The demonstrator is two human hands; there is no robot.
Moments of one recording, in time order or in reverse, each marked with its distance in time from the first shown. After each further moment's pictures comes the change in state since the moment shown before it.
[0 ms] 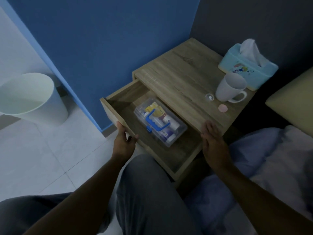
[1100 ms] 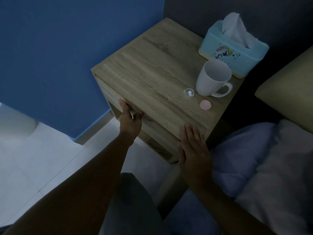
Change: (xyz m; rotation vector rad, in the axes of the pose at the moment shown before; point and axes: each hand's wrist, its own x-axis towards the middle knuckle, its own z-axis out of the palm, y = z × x) left_hand 0.087 0.077 0.131 -0.072 -0.089 0.035; right_hand -0.004 0.014 0.031 -0.123 0.333 -0.109
